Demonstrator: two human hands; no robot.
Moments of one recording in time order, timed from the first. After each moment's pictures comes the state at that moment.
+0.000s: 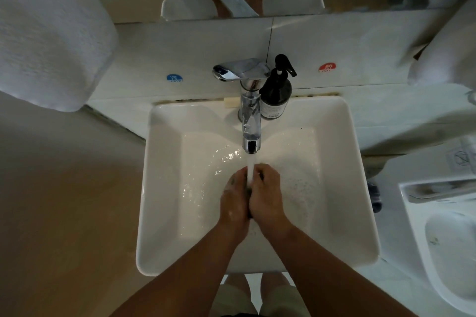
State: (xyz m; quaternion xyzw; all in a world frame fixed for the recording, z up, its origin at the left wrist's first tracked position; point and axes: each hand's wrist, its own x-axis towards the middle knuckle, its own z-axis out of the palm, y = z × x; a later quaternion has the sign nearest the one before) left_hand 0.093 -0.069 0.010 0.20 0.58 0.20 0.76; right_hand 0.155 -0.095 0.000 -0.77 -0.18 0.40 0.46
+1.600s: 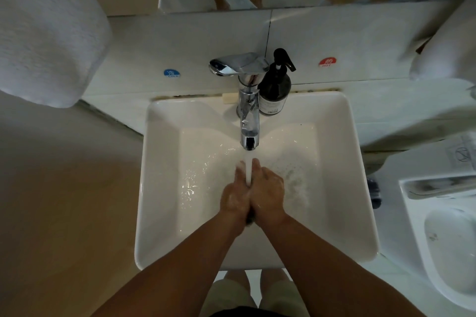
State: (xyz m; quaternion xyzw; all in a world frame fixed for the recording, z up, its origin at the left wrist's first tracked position) left_hand 0.106 -0.065 0.010 0.32 0.67 0.06 0.67; right_hand 0.162 -0.086 -0.014 -0.82 -0.15 0.40 0.37
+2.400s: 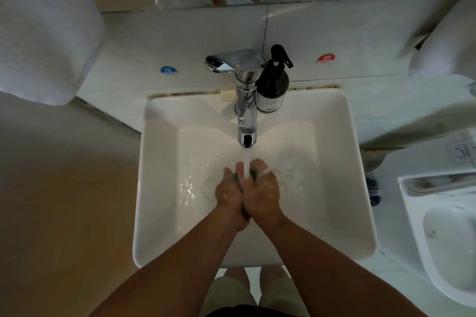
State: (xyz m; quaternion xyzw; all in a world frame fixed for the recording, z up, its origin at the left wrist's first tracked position) left_hand 0.107 -0.062 0.020 0.09 0.62 0.17 0.76; right_hand 0.161 -0.095 -0.002 -0.80 -0.29 0.34 0.40
